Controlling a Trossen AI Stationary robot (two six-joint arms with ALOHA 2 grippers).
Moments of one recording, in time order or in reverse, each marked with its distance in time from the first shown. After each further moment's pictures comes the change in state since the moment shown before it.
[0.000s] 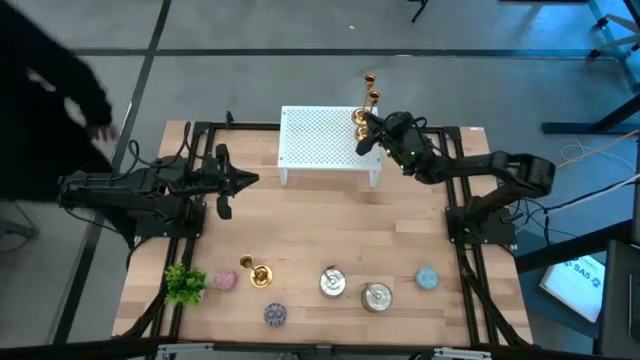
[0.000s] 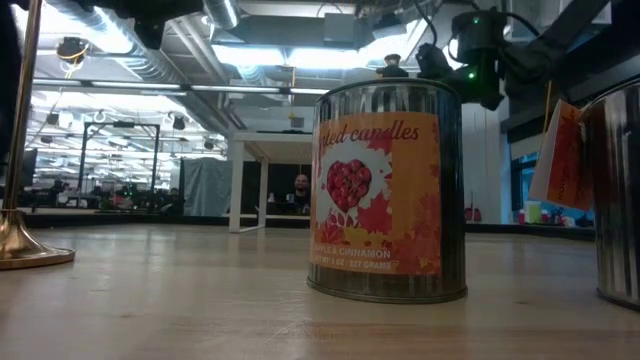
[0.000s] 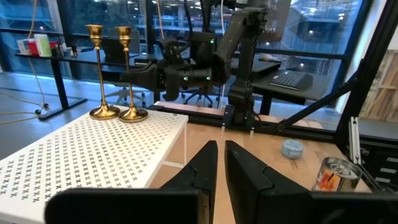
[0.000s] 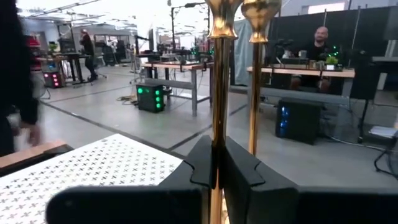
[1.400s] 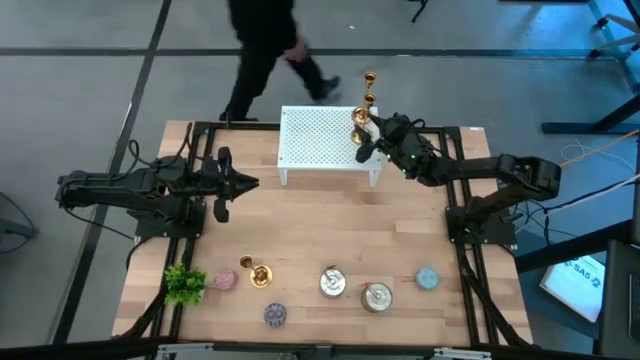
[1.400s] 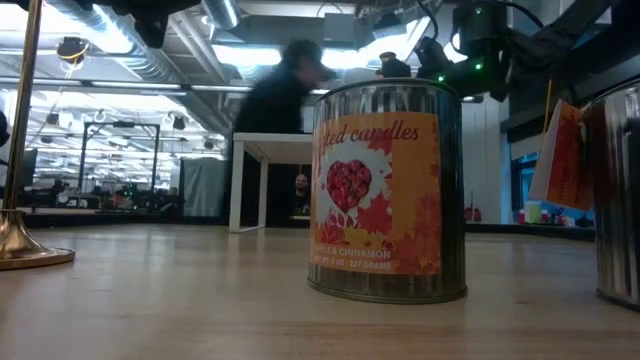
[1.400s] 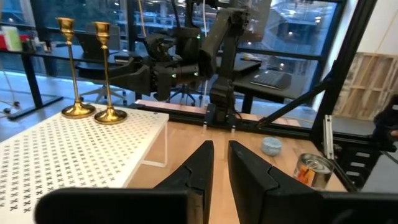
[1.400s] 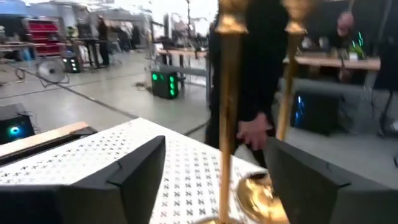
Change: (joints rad) left arm 0.000 -0.003 0.000 -0.001 0.081 -0.028; right arm 0.048 -0.079 0.002 -0.158 -0.015 0.033
